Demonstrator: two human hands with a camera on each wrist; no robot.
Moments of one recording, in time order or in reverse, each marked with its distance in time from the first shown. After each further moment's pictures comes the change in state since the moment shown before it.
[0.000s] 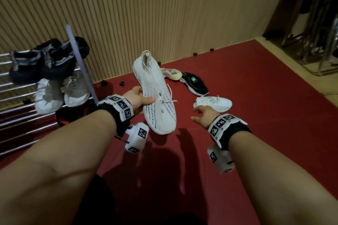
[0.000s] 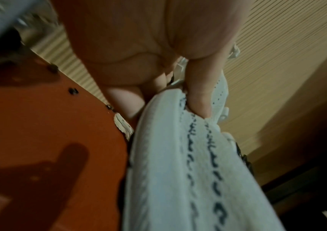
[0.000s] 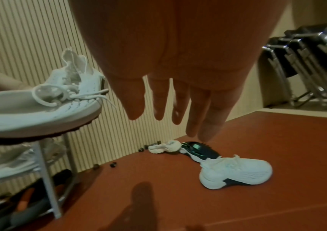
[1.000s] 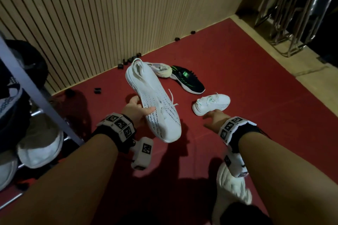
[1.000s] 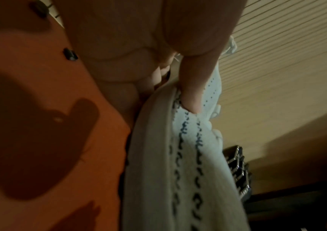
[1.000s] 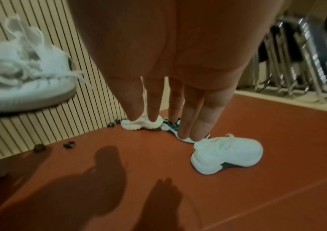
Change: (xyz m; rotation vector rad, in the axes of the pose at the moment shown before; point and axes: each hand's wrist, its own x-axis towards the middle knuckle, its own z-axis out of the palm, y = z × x) left_hand 0.188 -0.006 -0.078 -0.159 -0.106 -0.129; right_hand 0.153 -0.046 0.011 -0.207 -0.193 0.386
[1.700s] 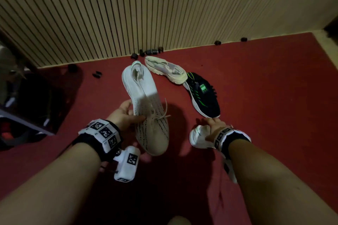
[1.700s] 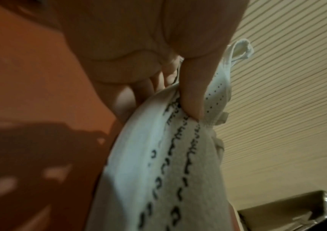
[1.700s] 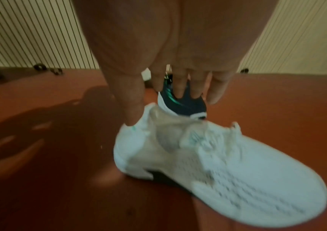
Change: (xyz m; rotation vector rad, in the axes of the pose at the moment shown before) left_hand 0.110 -0.051 0.094 -0.067 0.315 0.036; right_hand 0.274 0.088 -0.024 -0.353 -0.114 -0.288
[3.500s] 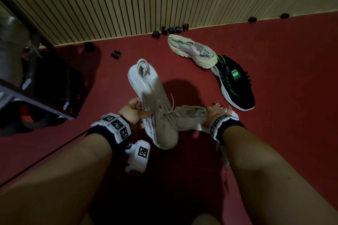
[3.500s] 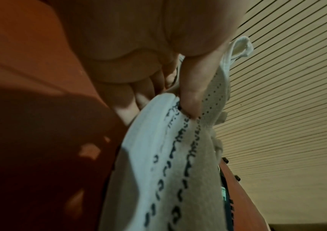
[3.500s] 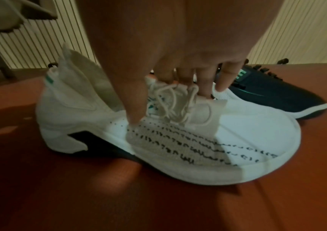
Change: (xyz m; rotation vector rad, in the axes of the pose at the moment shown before) left_hand 0.026 -0.040 -0.062 -0.080 0.144 -0.189; right_hand 0.062 -0.106 0.029 -0.194 0.007 -0.042
